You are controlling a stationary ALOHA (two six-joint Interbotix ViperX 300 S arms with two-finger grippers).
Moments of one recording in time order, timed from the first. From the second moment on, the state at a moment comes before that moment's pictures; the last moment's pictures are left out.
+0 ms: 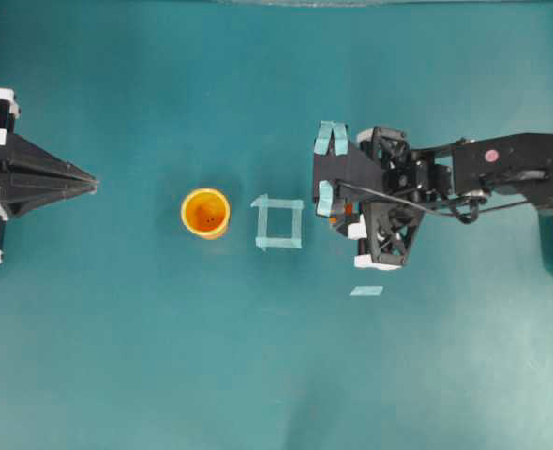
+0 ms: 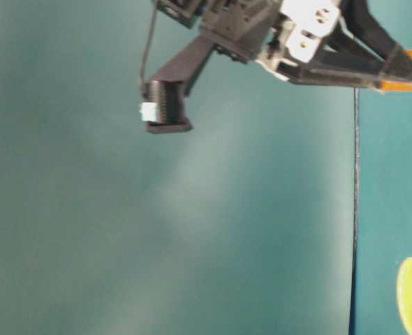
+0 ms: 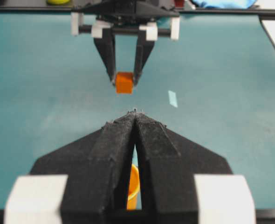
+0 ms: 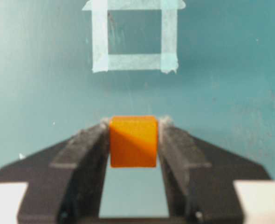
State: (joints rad) left arm 0.00 -0.97 1.16 0.01 -0.13 -0.01; right arm -0.04 -0.06 0.63 -0.03 0.39 0.06
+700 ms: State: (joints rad) left arm 0.00 -0.97 1.16 0.01 -0.14 -0.01; right arm -0.12 -0.11 0.51 -0.03 0.58 0.06
